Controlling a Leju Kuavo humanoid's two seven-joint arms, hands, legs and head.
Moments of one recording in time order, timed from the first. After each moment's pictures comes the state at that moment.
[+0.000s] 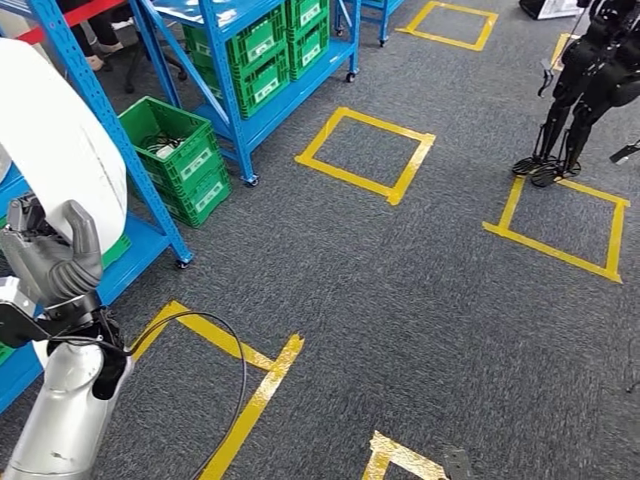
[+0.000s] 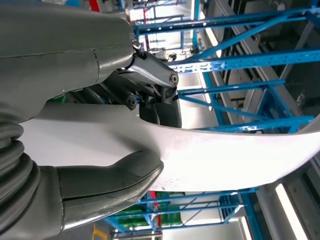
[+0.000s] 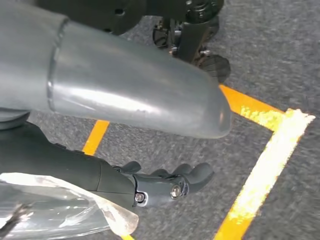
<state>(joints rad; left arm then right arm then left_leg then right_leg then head) -0.30 0.03 -0.21 -1.53 -0.07 0.59 -0.52 -0.06 0.16 -0.92 -0.23 0.95 -0.16 -0.20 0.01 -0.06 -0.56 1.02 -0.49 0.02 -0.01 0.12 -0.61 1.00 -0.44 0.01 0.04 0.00</state>
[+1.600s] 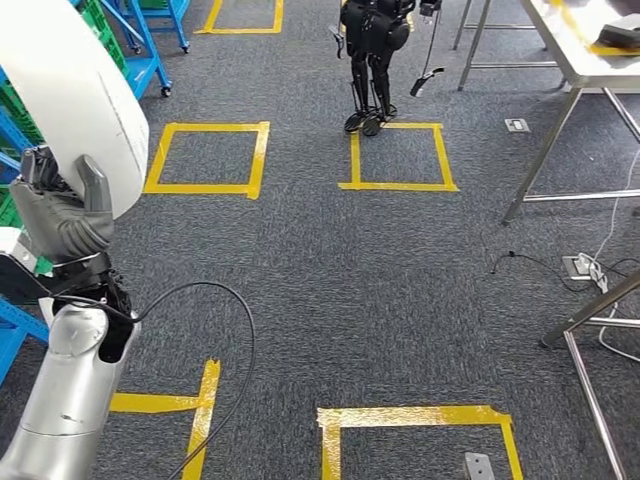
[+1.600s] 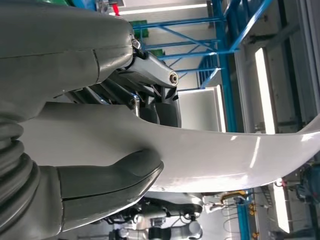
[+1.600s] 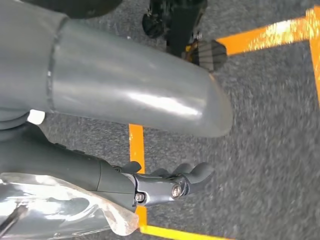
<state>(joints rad) -0.43 -0.02 -0.20 -1.49 -0.08 0.49 -0.47 -0.05 0.12 -0.99 -0.25 0.91 -0.20 -0.21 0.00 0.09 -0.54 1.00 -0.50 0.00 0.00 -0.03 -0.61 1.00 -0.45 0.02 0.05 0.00</state>
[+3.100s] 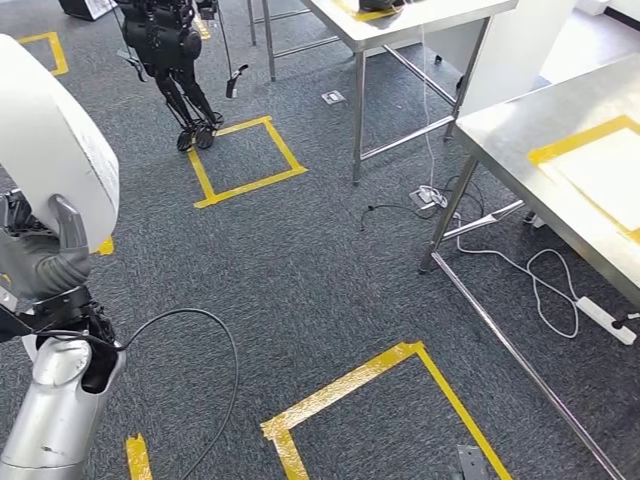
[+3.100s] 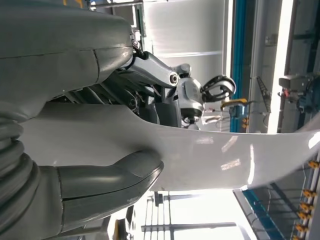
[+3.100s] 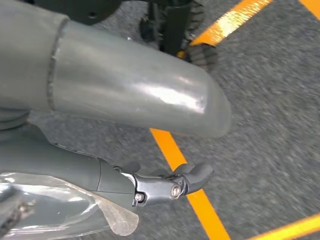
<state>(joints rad) -0.31 0.04 -0.17 -1.53 -0.04 0.54 -0.53 -0.07 0.15 -1.01 -0.25 0.95 -0.20 -0.21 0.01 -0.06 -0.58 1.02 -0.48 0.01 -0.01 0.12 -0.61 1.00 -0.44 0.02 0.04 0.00</state>
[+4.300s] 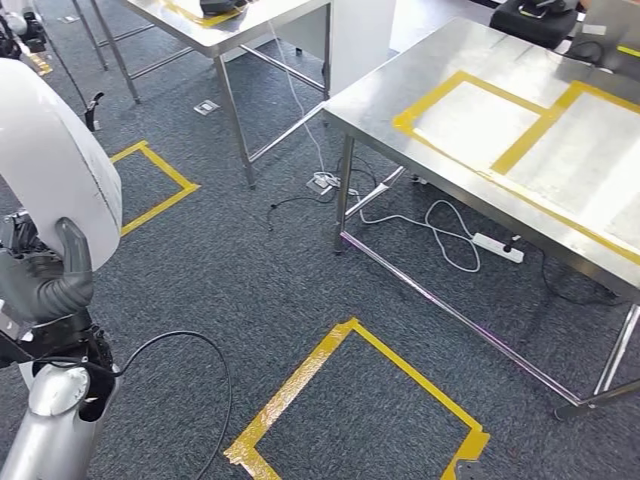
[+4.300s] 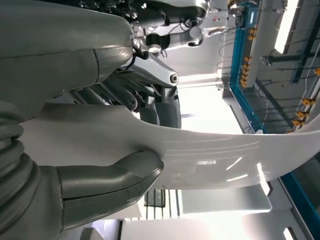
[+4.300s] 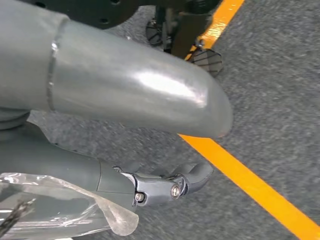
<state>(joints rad) -0.20 0.04 -0.18 -1.63 -0.09 0.50 -0.48 -0.03 0.14 -1.00 -0.26 0.94 -0.17 -0.25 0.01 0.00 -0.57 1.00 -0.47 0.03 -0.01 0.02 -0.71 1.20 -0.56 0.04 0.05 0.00</state>
